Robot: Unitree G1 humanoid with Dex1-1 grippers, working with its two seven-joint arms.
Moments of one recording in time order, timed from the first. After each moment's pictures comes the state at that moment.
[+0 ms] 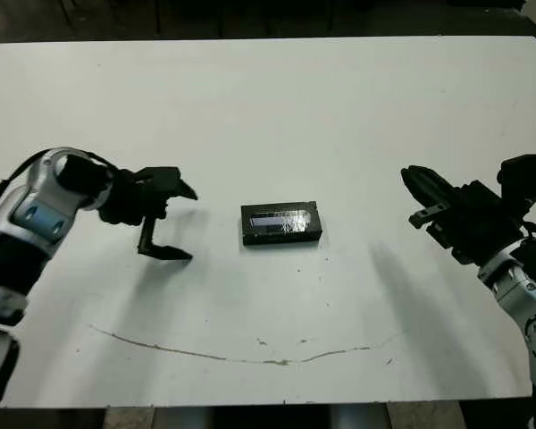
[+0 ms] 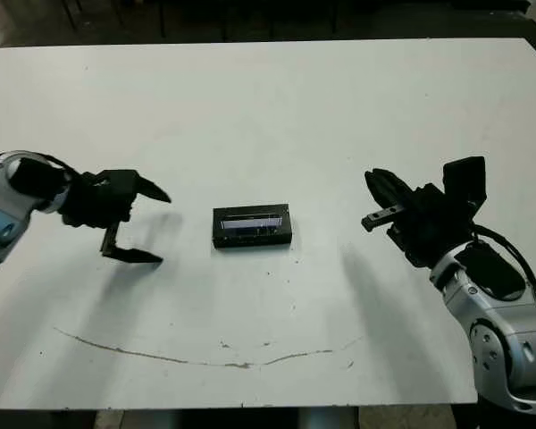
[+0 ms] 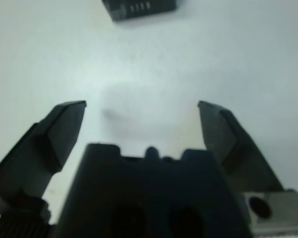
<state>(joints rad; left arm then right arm) -0.62 0.82 -0.36 0.30 0.04 0.09 -1.30 -0.12 -0.47 -0.18 -0.50 0.50 0.71 0.28</state>
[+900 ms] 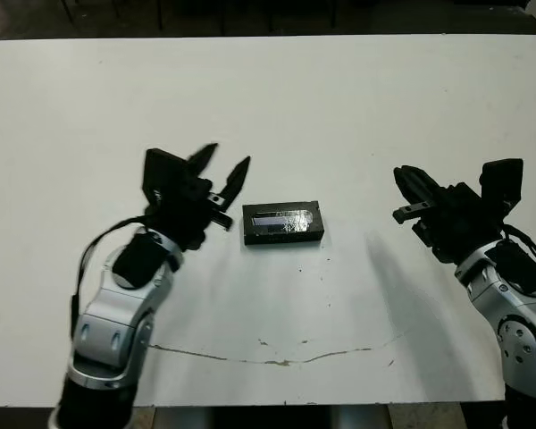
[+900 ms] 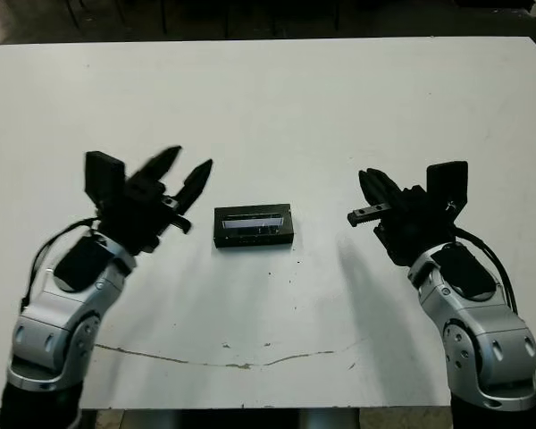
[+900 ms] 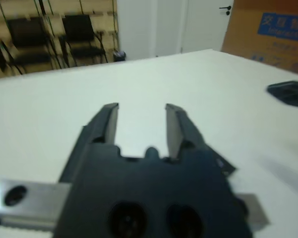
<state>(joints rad) -0.19 0.09 -0.16 -0.53 -0.16 0.70 -0.17 -0.12 -0.37 -0.13 -0.48 0.42 0.68 0.18</state>
